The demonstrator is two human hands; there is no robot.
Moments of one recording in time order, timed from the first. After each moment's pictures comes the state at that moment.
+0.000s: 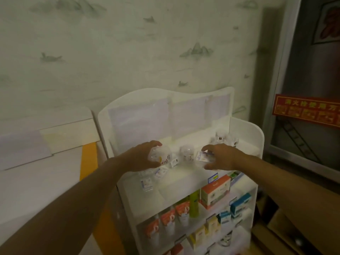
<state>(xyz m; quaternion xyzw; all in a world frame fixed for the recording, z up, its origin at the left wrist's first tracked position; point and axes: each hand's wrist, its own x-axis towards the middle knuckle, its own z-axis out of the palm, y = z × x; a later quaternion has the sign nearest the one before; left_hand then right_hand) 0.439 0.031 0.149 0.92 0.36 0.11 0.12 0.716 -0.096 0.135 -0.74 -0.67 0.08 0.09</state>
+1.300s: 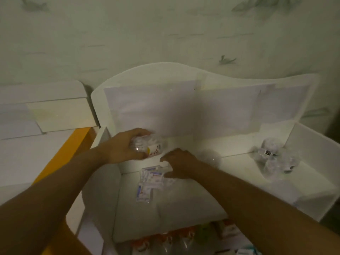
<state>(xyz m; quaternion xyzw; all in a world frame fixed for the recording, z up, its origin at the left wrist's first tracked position) 0.440 0.124 0.135 0.82 0.49 0.20 0.23 0.659 0.155 0.040 -0.49 -0.87 0.04 -0.01</state>
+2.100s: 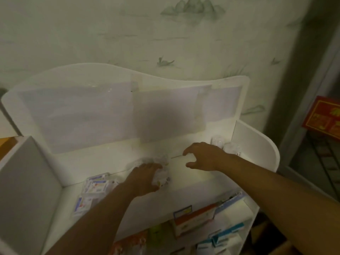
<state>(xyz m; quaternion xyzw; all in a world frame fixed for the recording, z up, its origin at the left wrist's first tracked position) 0.653 0.141 -0.006 0.87 0.48 0.03 0.09 0.897 0.102 0.077 -0.62 -0.78 0.07 0.01</state>
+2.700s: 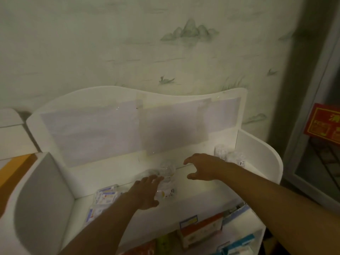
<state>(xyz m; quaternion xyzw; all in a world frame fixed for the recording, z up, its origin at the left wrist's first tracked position) 0.646 0.119 0.018 0.86 0.49 -0.10 0.02 0.888 0.095 0.087 -0.62 -0.78 0.10 -0.02</state>
